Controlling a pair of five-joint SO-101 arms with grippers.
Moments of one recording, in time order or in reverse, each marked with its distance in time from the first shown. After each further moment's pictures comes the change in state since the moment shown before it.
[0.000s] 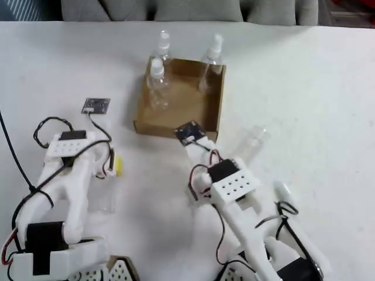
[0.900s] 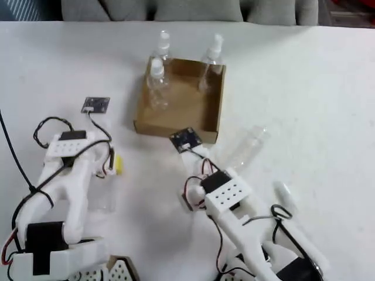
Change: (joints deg) left arm 0.0 0.0 0.0 -1.1 0.0; right arm -4.3 0.0 6.4 -9.5 -6.4
